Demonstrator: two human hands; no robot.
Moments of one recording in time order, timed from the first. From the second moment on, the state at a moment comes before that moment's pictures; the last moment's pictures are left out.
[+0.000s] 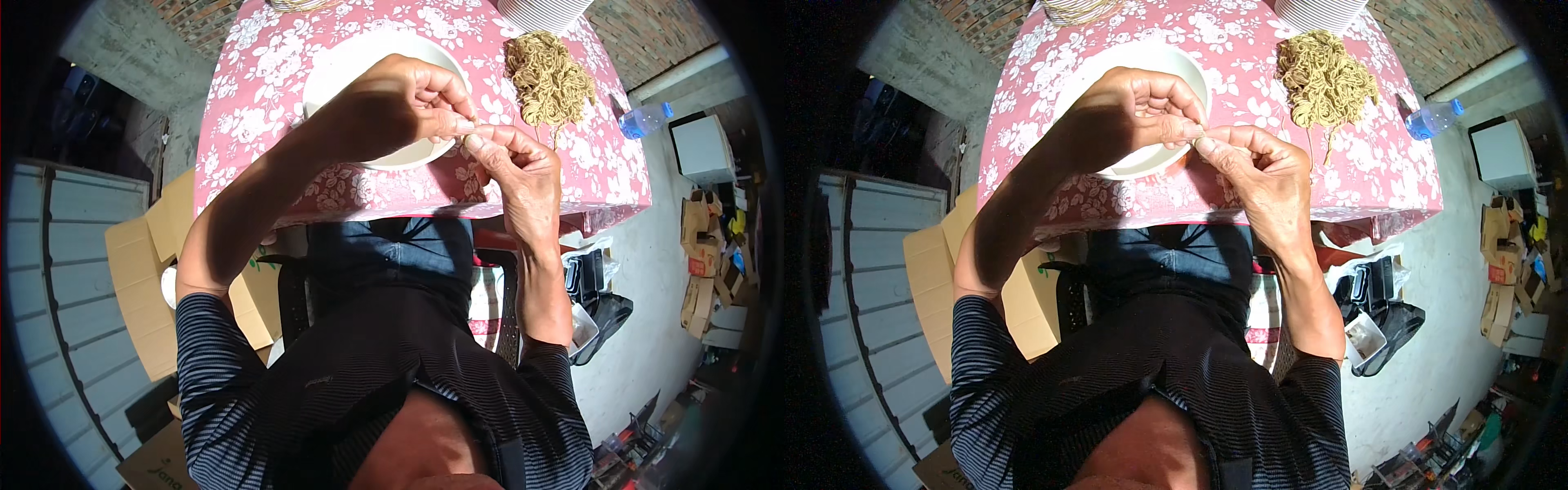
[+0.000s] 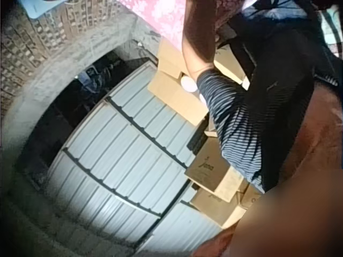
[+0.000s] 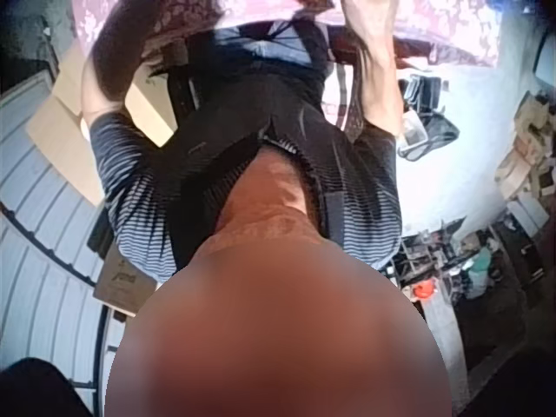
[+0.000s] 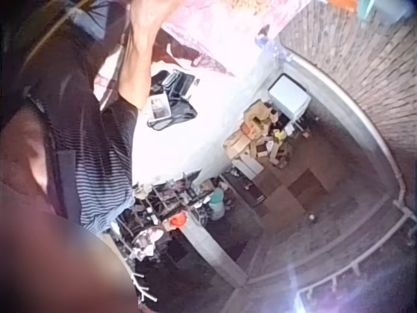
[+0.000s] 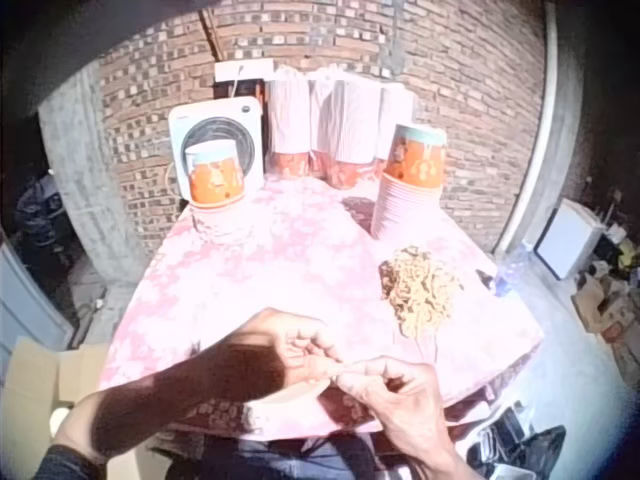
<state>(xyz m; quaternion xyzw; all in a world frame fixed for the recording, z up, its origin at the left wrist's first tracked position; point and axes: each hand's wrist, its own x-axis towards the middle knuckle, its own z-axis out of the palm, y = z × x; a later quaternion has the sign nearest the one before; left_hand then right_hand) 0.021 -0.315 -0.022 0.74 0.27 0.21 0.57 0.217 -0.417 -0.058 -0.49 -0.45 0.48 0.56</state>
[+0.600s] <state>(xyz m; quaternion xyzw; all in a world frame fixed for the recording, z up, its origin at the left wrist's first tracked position) 0.024 -0.336 -0.023 0.87 0.25 0.33 0.26 0.208 -0.423 -0.062 -0.51 -0.50 0.39 0.59</state>
